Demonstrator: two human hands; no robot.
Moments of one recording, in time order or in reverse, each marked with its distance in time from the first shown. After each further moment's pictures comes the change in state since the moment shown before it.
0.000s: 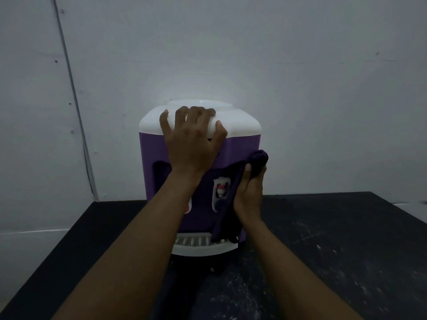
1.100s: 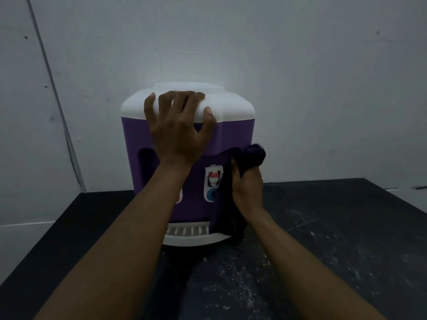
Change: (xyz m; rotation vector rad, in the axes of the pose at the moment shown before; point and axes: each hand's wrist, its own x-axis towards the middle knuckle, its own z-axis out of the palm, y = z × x) left_hand -0.011 -0.006 0.018 -0.036 0.186 0.039; right_hand 0.007 0.030 -0.020 -0.161 -0.165 -0.069
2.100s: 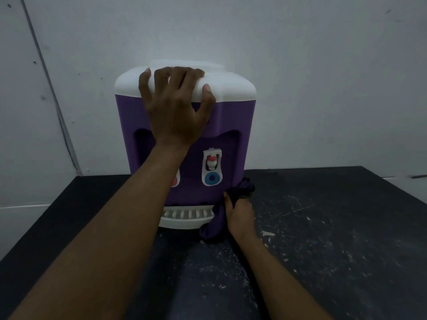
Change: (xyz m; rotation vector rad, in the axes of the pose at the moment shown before) left_hand 0.000 0.000 0.000 -0.002 0.013 -0.001; right_hand -0.087 0.058 0.005 -0.164 -0.159 0.338
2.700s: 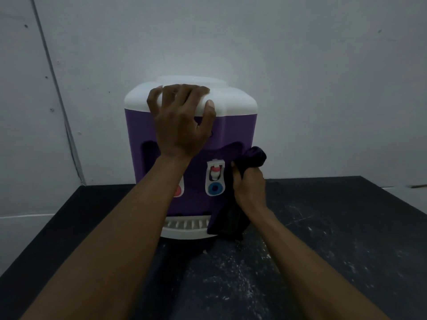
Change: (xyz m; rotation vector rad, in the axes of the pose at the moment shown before) left_hand 0.002 -0.005 -0.002 -0.116 0.007 0.041; right_hand 0.041 -0.086 -0.039 -0.114 0.118 -0.299
